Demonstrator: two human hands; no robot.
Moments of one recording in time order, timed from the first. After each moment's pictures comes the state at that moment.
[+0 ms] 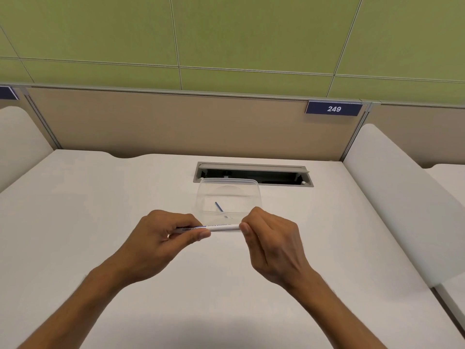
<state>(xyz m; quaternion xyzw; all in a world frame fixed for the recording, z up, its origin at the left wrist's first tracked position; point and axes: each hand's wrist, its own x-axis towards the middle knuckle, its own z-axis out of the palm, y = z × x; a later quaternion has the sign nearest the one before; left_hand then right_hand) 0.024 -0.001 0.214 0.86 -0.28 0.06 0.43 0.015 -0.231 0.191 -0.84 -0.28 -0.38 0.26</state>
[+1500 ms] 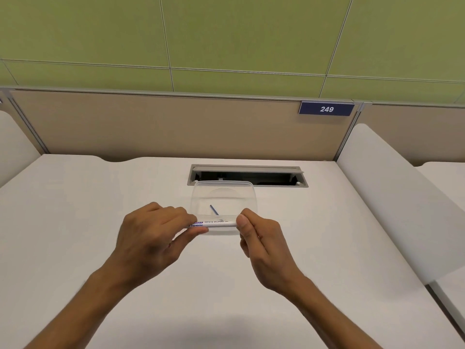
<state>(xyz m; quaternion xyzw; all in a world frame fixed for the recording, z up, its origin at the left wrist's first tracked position) 0.042 -0.004 0.206 0.85 -0.36 0.36 0.13 0.015 -0.222 0.191 -0.83 -0.15 -0.11 0.53</state>
